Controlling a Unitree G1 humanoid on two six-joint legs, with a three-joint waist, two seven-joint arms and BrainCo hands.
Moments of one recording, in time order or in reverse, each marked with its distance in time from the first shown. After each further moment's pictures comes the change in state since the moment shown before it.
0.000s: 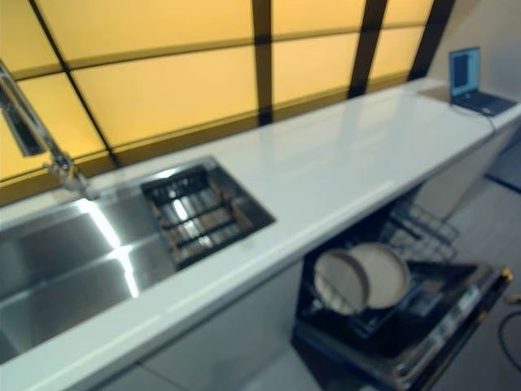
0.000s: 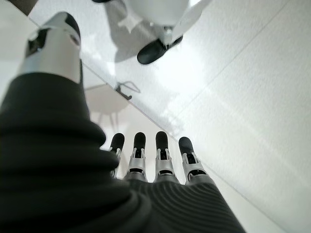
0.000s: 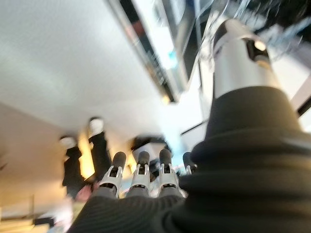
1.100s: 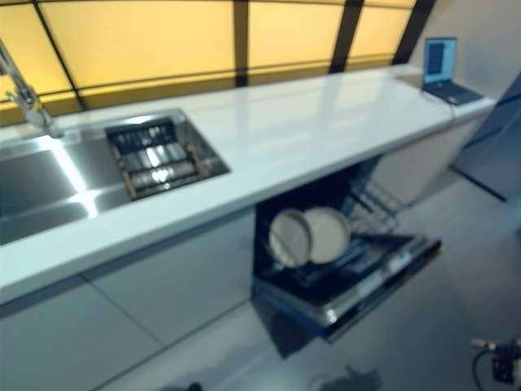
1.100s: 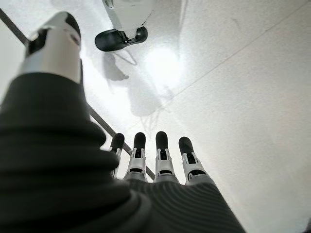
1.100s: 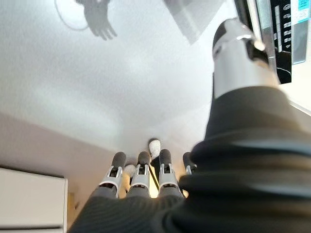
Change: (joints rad) left arm -0.024 0.143 0.120 0.002 -0.139 0.098 0.023; right arm -0.019 0.234 0.018 0.262 0.309 -0.094 -0.012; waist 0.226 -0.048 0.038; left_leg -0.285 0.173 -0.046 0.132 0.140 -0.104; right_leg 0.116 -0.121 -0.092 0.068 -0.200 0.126
